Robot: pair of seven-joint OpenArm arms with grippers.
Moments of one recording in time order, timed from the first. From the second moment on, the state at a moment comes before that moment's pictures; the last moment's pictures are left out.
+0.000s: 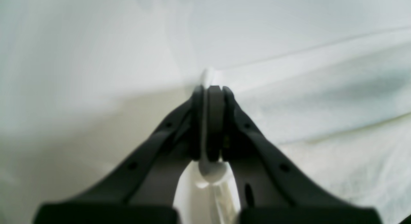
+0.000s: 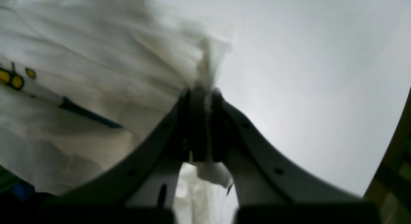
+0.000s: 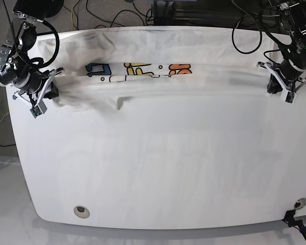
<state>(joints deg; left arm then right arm) 16.1 -16.5 -33.6 100.4 -20.2 -42.2 48.3 -8.4 23.2 27.5 101.8 34.9 40.6 -73.6</state>
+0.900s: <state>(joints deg) 19.8 -21.3 -29.9 95.0 -10.6 -42.4 47.3 -15.4 22.5 29.2 95.1 31.3 40.4 -73.1</state>
